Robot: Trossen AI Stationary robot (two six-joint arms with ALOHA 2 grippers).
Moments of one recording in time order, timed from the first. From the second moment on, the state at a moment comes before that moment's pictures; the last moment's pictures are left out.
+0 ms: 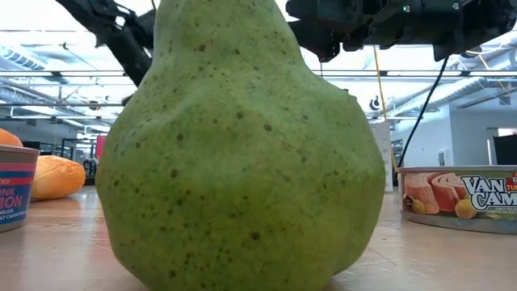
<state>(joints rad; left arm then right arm) 0.63 1.22 0.84 -0.39 -0.13 -0.36 0.22 1.50 0.66 0.94 0.10 -0.12</state>
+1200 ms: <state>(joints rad) 0.39 1.03 0.51 -0.77 -0.48 -1.04 0.22 1.50 0.66 0.95 0.10 -0.12</state>
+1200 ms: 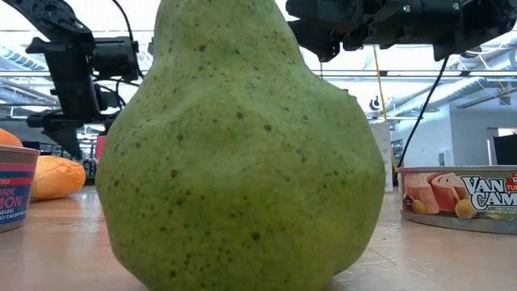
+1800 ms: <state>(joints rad) 0.39 1.00 0.51 -0.55 -0.29 -0.78 0.22 1.50 0.66 0.94 0.10 -0.12</state>
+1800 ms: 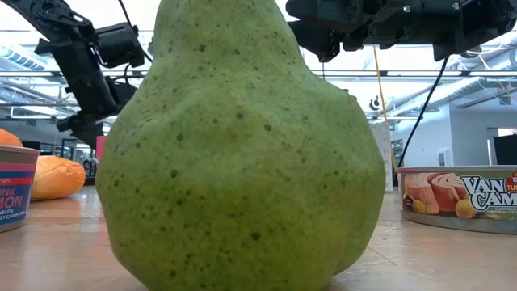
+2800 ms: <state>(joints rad) -0.16 0.63 0.40 0.12 -0.58 -0.22 0.65 1.15 0.66 -0.04 0.69 0.29</state>
